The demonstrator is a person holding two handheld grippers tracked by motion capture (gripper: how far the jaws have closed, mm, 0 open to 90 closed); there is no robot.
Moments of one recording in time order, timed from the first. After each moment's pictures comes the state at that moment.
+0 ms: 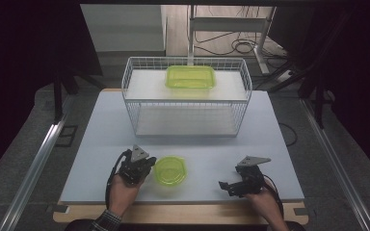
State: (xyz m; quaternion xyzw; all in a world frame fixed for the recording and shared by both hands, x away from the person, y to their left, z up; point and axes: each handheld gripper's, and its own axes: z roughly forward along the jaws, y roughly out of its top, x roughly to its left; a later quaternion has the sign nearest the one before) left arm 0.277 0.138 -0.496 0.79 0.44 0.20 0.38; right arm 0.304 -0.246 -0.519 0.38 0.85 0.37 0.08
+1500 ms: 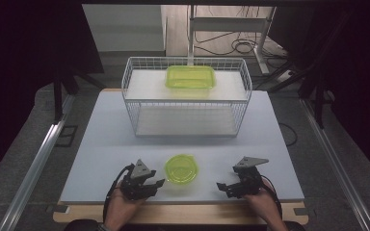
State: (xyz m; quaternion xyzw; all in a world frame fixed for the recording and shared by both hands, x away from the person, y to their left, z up) left arm 0.245 0.134 -0.516 0.81 0.40 0.13 0.40; right arm 0.301 -0.240 -0.518 0.35 0.85 0.38 0.09
